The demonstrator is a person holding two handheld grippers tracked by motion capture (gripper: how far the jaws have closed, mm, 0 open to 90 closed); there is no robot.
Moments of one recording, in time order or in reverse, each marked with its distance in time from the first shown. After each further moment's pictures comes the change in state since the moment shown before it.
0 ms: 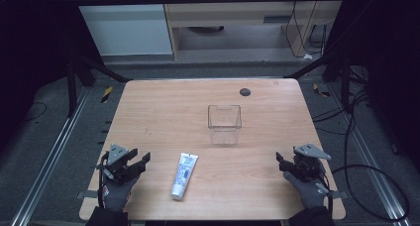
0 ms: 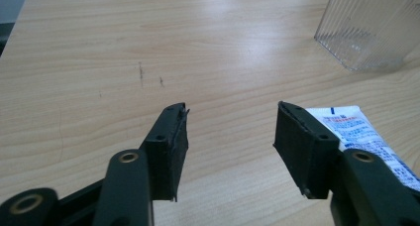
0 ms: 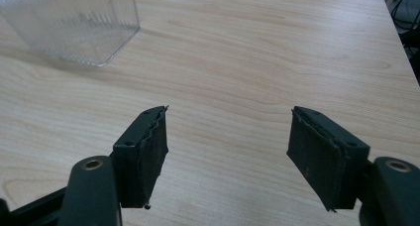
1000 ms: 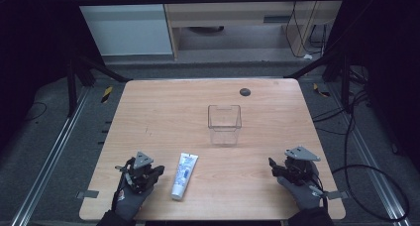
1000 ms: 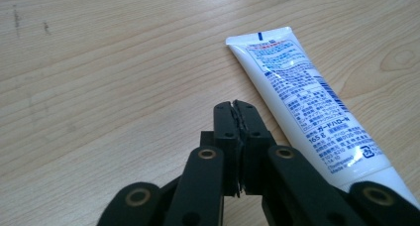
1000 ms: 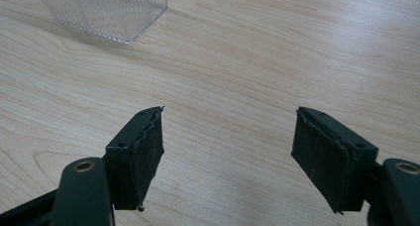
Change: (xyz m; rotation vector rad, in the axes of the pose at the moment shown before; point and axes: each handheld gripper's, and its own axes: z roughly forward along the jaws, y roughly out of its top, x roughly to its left) left arm -0.045 -0.010 0.018 0.222 -0.152 0.112; right arm 0.020 -0.002 0.001 0.049 0.030 -0.081
